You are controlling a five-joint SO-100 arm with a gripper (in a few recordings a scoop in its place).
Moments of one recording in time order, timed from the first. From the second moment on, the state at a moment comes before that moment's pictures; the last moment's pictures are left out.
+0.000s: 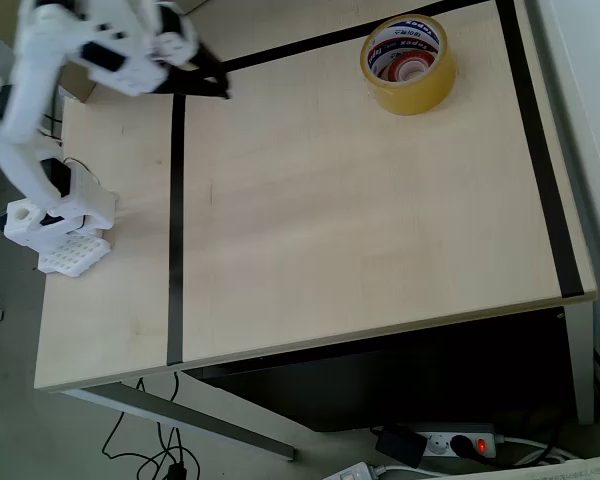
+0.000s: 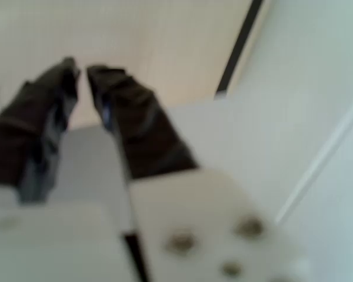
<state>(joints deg) -2.9 84.6 43.9 100.3 -8.6</state>
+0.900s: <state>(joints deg) 1.6 173.3 157.9 57.1 -3.0</state>
